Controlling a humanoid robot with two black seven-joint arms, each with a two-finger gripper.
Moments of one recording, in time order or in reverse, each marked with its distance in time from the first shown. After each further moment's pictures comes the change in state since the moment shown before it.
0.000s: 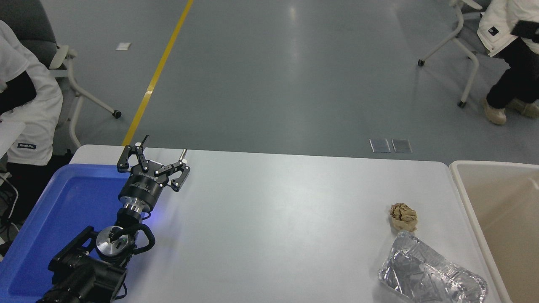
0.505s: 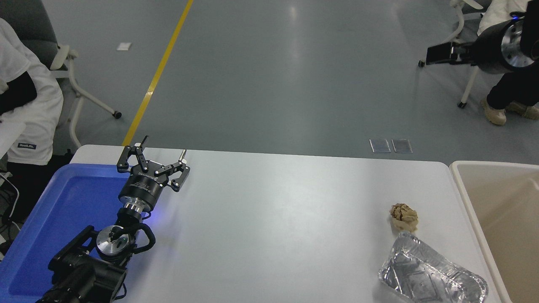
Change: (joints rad) left arm 0.000 0.000 0.000 0.000 0.000 0.000 0.000; right arm 0.246 0.131 -0.117 0.422 -0.027 0.186 0.001
